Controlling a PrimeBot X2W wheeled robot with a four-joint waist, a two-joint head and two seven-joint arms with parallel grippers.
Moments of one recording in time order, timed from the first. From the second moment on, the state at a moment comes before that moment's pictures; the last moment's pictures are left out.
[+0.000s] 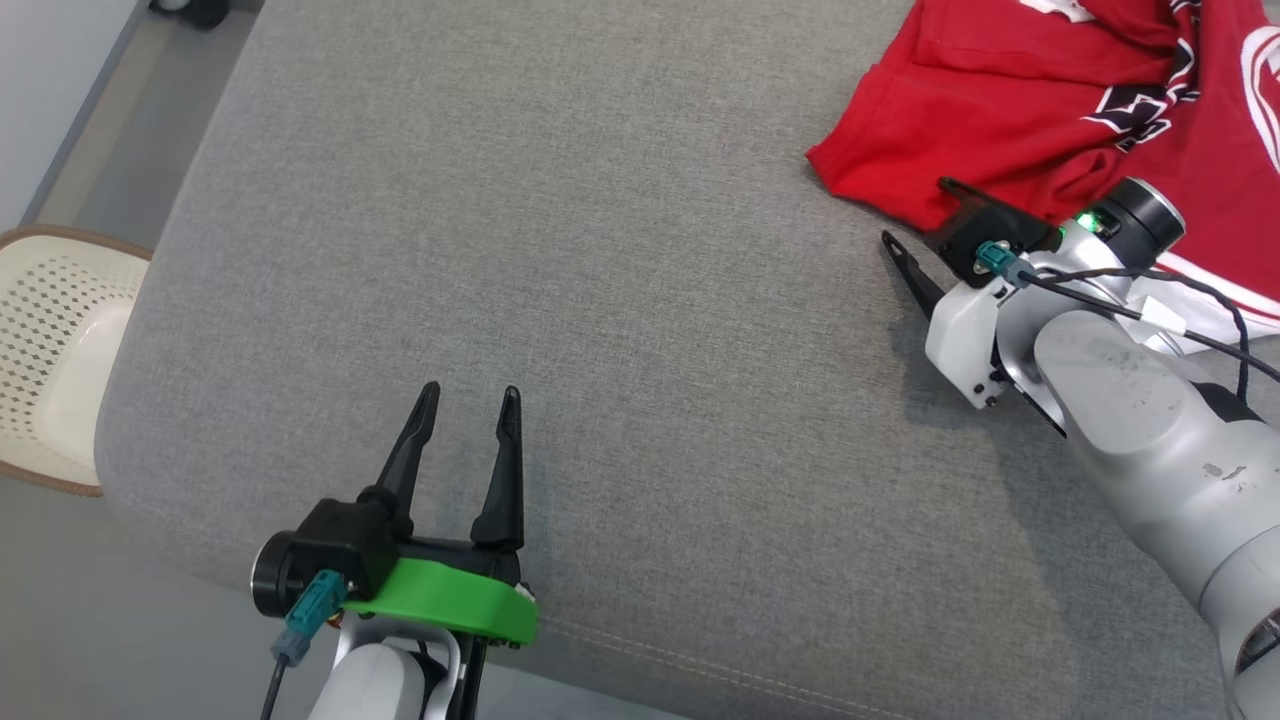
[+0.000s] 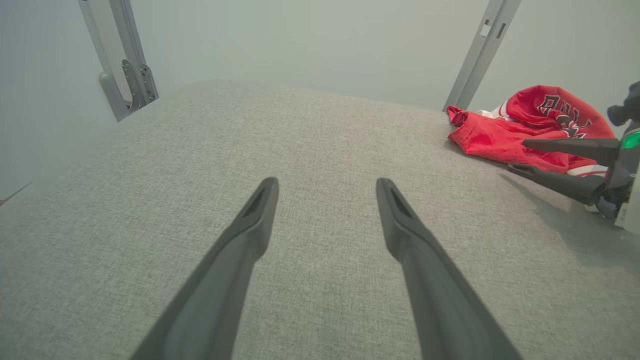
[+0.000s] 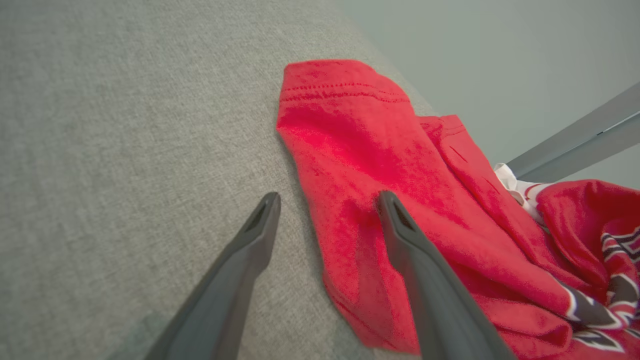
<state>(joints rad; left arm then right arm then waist) -0.16 0.05 -0.30 0.16 -0.32 -0.02 -0.26 -0.97 -0.28 0.73 1.05 0.11 0.13 -0.25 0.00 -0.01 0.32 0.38</state>
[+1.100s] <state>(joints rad) -0.15 0.05 -0.28 0.17 -0.32 -0.01 -0.26 -0.97 -0.39 1.14 0.67 0.57 0.13 -0.22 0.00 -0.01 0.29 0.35</state>
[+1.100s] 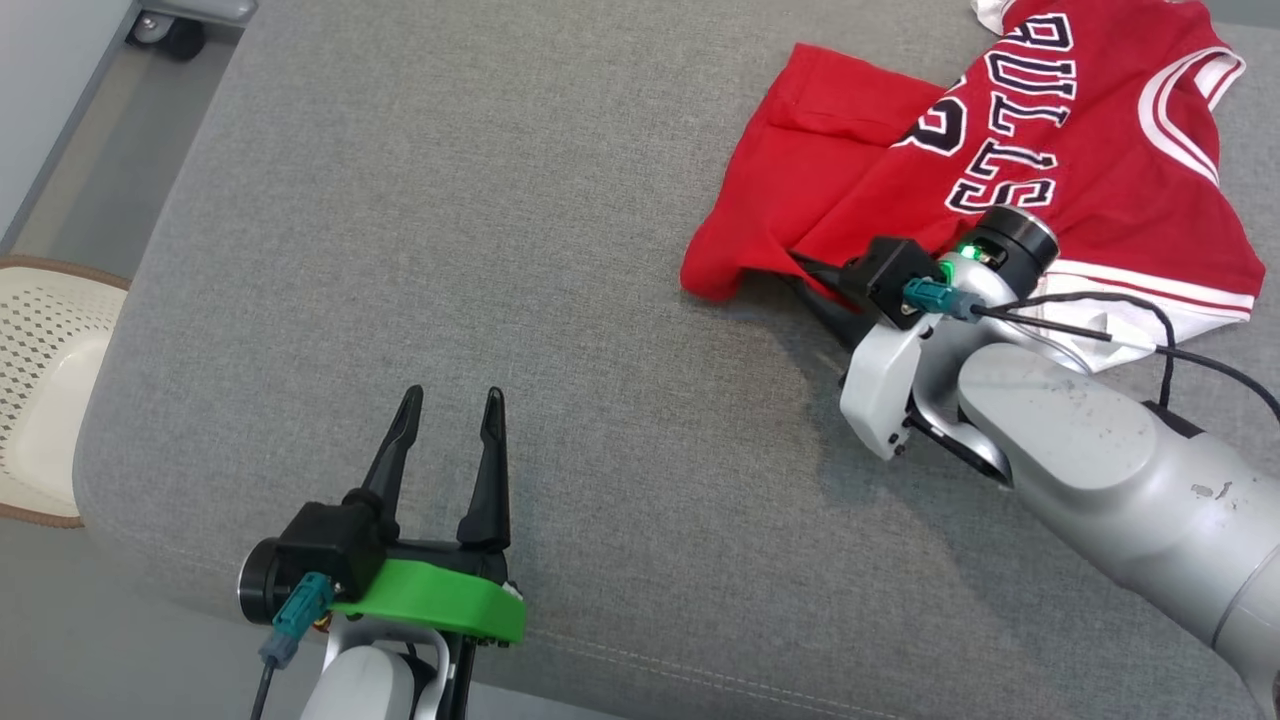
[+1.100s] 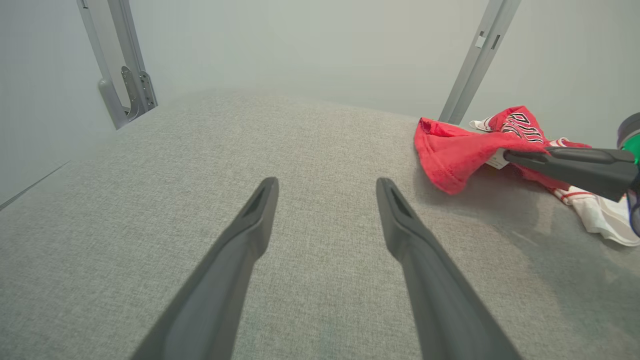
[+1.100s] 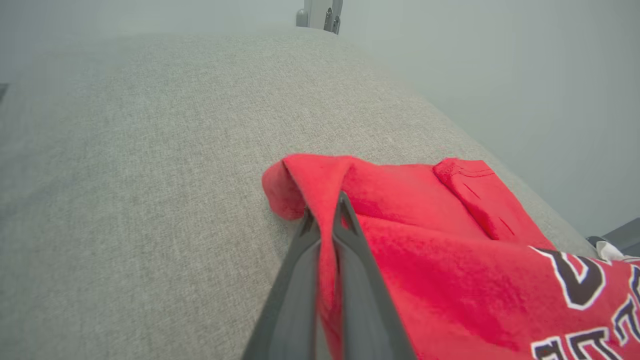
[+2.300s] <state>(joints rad) -0.11 0.05 -0.24 0.18 -0.29 -0.02 -0.26 -0.70 -0.42 0.71 0.76 0.63 0.13 -0.26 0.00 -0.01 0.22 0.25</state>
